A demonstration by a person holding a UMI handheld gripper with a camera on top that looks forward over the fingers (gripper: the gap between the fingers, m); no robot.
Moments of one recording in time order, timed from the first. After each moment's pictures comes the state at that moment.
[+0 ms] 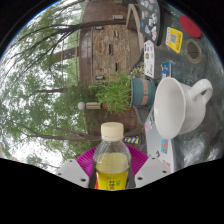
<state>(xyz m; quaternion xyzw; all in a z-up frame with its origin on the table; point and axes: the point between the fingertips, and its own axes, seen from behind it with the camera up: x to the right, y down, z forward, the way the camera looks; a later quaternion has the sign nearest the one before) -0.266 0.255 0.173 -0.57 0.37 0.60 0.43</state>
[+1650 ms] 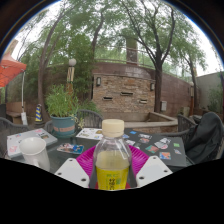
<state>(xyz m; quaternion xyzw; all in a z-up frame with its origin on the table) 0.132 0.243 -0.011 -0.74 0.03 -0.07 0.66</state>
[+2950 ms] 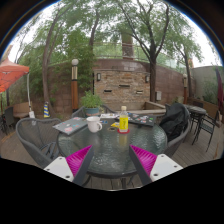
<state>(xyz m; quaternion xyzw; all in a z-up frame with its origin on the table) -0.016 -0.204 0.037 -0.78 0.06 -0.05 0.62</state>
